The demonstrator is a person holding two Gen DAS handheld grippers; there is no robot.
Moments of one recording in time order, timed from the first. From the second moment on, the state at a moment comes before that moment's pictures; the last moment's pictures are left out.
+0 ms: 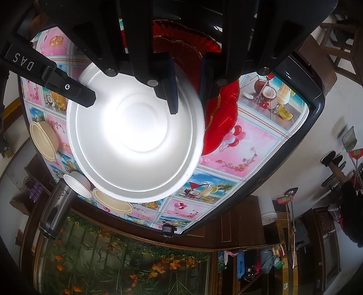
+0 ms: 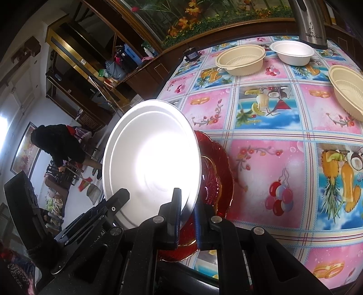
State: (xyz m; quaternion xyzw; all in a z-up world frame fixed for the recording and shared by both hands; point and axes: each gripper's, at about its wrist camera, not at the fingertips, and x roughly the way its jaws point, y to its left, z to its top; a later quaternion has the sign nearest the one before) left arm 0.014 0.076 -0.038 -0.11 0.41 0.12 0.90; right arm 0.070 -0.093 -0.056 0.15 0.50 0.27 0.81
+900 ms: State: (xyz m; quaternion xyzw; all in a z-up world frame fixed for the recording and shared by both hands) left arm 0.007 0.081 -0.046 -0.12 0.43 0.11 0.89; right arm 0.064 -0.087 -0.061 0.14 0.51 0.27 0.81
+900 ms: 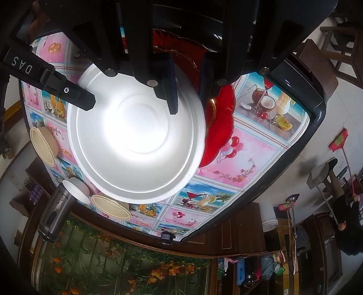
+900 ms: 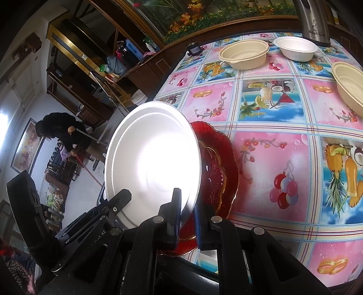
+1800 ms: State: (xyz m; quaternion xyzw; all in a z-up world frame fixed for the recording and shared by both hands) left arm 0.012 0.081 -0.054 -0.11 0.44 0.12 0.88; right arm 0.073 -0.083 -0.073 0.14 0.53 0.27 0.79
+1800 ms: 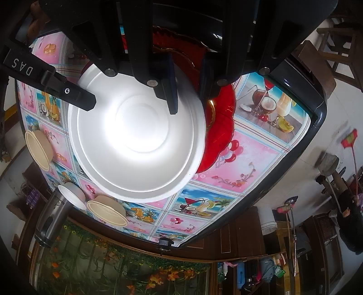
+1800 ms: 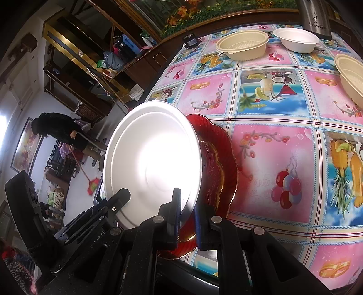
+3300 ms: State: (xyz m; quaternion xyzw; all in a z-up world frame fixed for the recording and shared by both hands) left arm 0.016 0.086 -0.028 -0.12 0.41 0.14 0.89; right arm 0.070 -0.111 -0.056 0.20 0.50 0.27 0.80
